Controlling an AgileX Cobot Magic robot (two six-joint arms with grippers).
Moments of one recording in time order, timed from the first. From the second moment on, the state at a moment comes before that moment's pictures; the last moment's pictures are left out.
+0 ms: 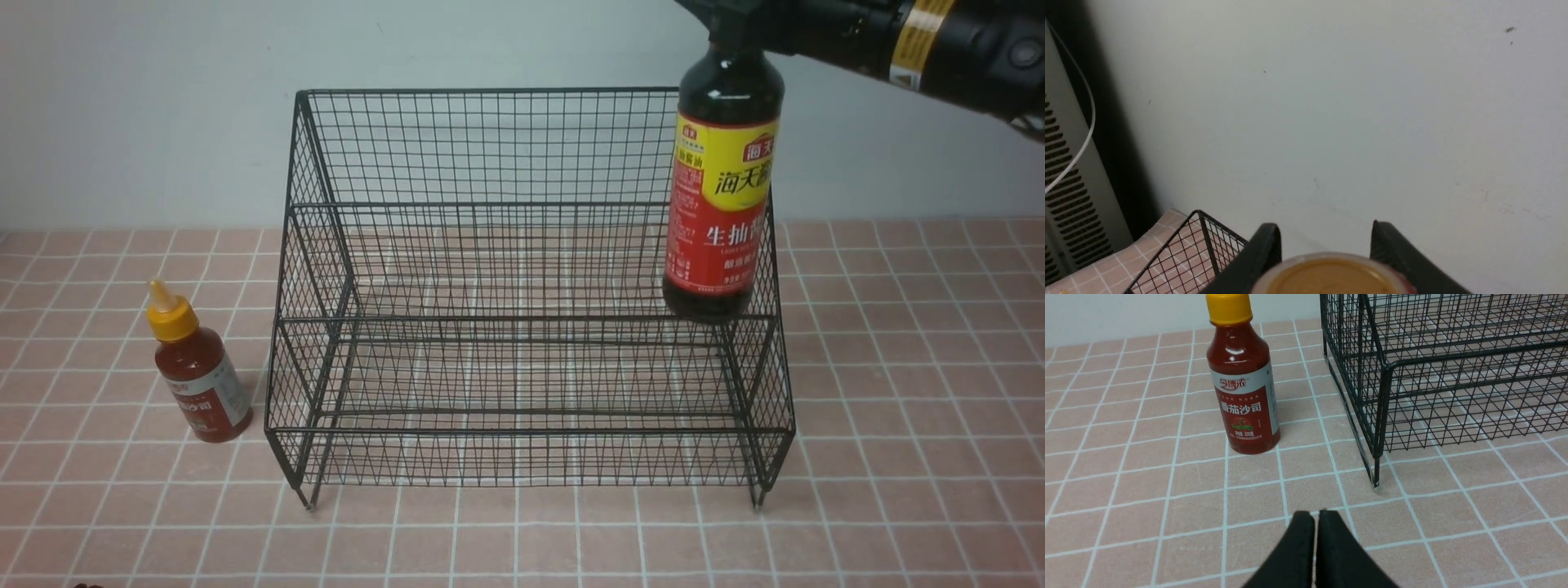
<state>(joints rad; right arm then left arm) 0.20 1.67 -1.34 -1.20 -0.56 1.24 -0.10 -0.01 0.03 -0.11 0.38 0.15</state>
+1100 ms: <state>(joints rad) 0.20 1.75 -1.34 -1.55 -0.68 1.46 -0.10 -0.01 0.03 -0.11 0.38 0.15</state>
